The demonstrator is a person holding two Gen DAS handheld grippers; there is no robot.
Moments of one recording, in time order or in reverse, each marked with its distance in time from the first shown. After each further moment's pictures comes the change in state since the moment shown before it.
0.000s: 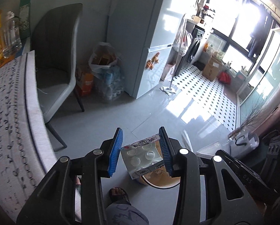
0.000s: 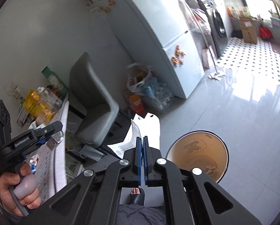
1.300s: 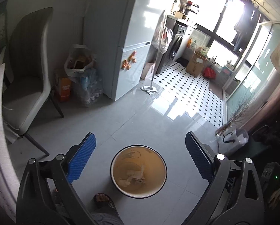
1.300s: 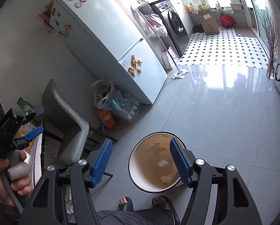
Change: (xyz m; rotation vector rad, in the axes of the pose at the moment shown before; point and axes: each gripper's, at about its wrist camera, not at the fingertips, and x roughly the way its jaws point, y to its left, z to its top) left arm 0.024 -0.073 0.028 0.048 0.004 -0.102; right arm -0.059 -0.092 -0.013 0.162 -0.115 -0.147
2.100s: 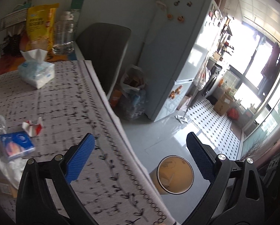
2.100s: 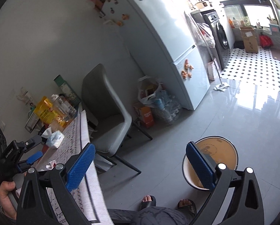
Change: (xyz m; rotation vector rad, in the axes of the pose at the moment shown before) left arm -0.202 0.169 -0.064 -0.248 -0.221 0.195; right arm -0.033 0.187 -0.042 -0.204 0.007 0.221
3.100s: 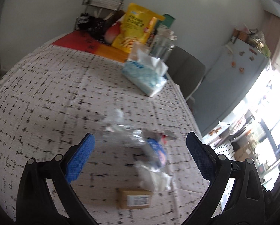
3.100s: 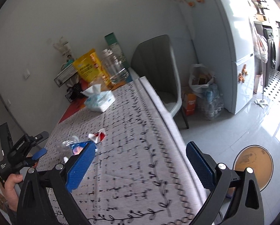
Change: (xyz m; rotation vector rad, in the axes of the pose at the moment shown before) left arm -0.107 0.242 -0.025 -0.384 -0.134 0.236; right arm 0.054 0.223 -0.060 -0.301 0.177 0.184
